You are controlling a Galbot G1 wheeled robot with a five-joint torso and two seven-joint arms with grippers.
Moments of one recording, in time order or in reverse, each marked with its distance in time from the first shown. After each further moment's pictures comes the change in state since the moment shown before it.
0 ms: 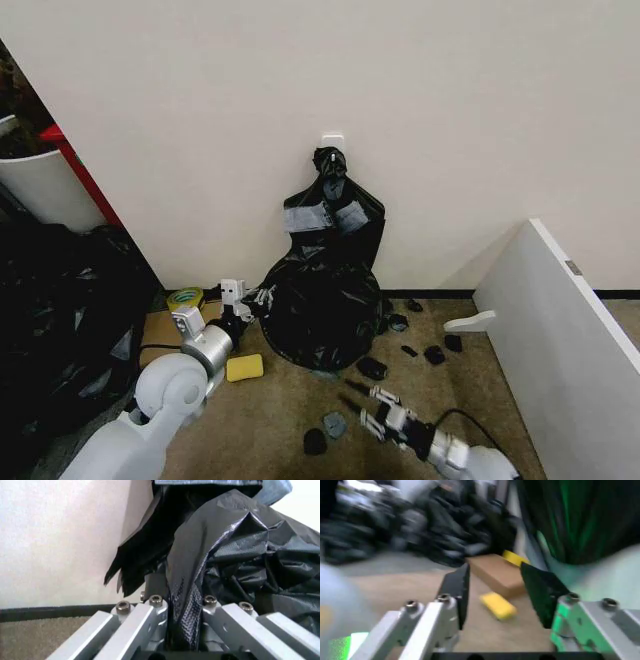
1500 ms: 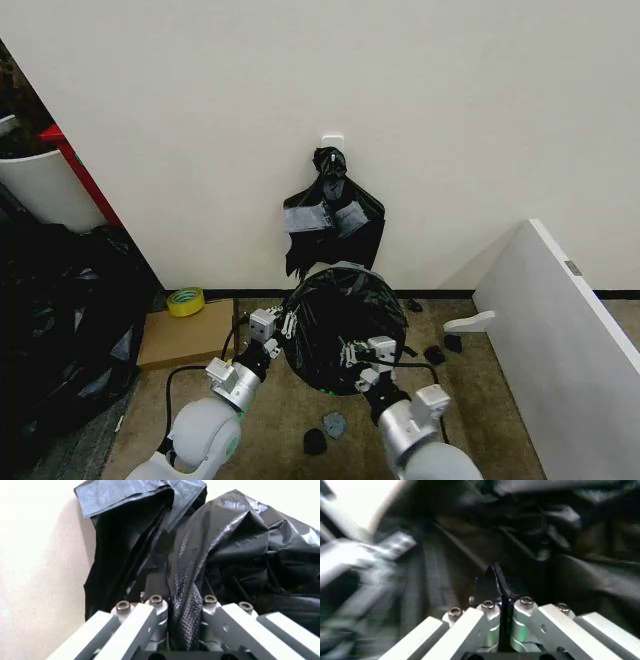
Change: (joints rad) left arm 0.116 -0.115 0.115 0.078 0.538 -0.441 0.115; right arm 0.088 0.106 -0.387 0.536 0.046 -0.737 1.439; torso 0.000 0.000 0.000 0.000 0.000
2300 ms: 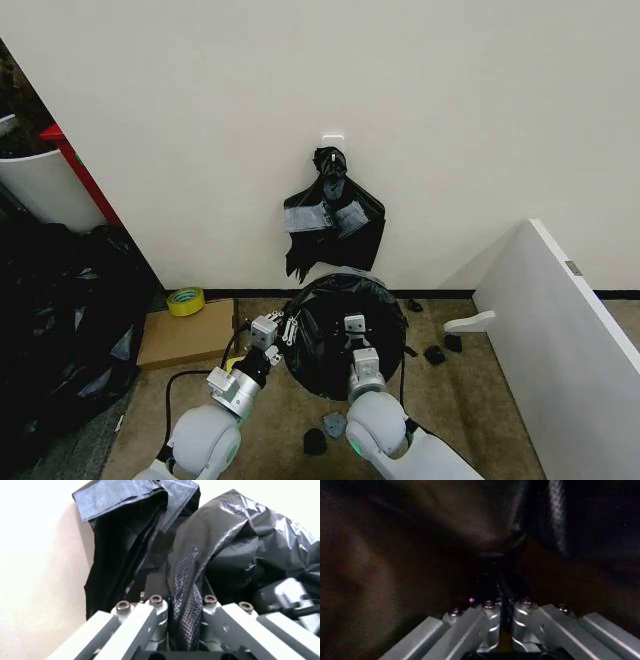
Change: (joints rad) left arm 0.034 0.010 -0.014 -0.018 0.023 -0.021 0.015; right arm 0.260 0.153 -0.084 -0.378 -0.169 -0.088 0.180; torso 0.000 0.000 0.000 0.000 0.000
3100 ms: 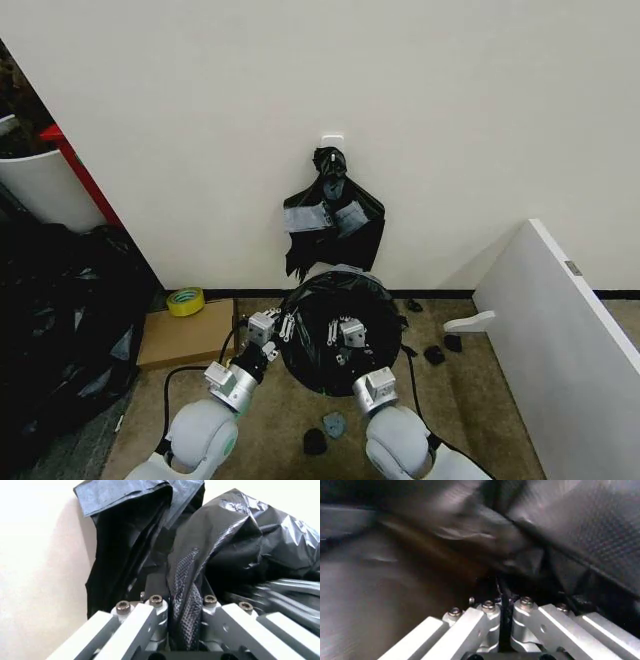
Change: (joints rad) left arm -0.024 0.008 0.004 0.026 -0.020 0.001 0.006; right arm -0.047 -0.074 0.031 0.080 -0.097 0.201 -0.197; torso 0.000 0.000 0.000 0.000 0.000
